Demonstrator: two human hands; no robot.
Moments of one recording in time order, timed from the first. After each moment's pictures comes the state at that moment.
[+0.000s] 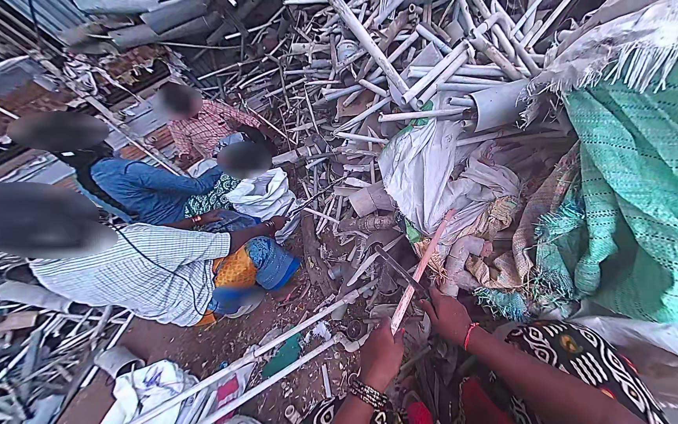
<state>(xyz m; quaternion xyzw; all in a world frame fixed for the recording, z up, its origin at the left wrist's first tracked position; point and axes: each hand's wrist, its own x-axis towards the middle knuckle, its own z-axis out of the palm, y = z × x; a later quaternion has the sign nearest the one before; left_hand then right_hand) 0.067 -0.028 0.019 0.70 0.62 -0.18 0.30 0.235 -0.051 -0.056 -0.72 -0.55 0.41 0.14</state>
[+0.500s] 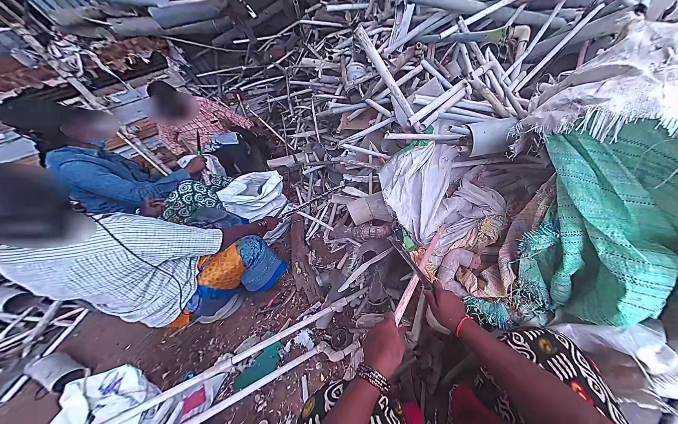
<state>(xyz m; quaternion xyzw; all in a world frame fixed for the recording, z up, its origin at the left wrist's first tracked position) 0.081 -0.028 0.034 0.73 0.60 -0.21 0.27 0.248 -0.042 -0.057 -0.78 -0.49 0.37 0.13</state>
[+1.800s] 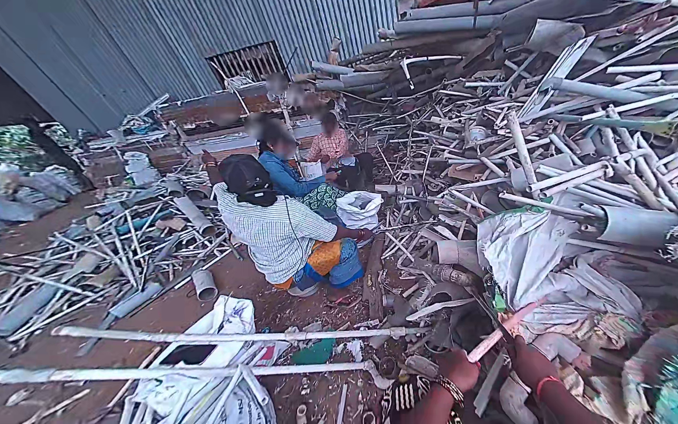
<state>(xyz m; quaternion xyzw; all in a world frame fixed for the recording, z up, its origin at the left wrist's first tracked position) 0.055 0.019 0.008 0.67 0.59 -0.07 0.44 0.242 0.011 -0.036 -0.81 -0.52 0.26 -0.03</state>
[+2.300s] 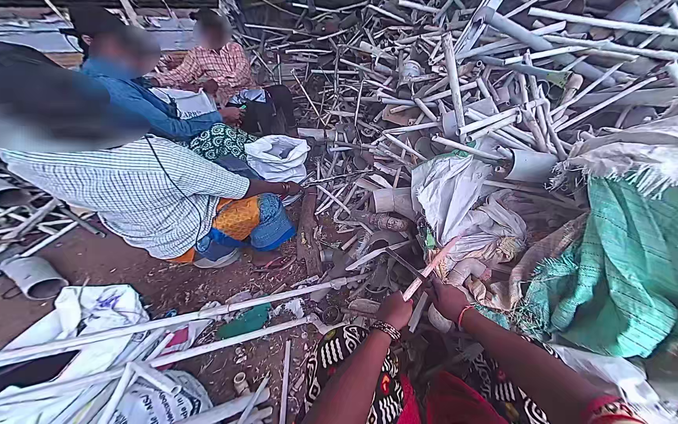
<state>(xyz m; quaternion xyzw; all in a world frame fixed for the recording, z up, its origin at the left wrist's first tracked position) 0.056 0.009 -0.001 0.69 0.59 -0.11 0.41 0.224 -0.018 -0.024 -0.76 -0.58 0.28 -0.04</state>
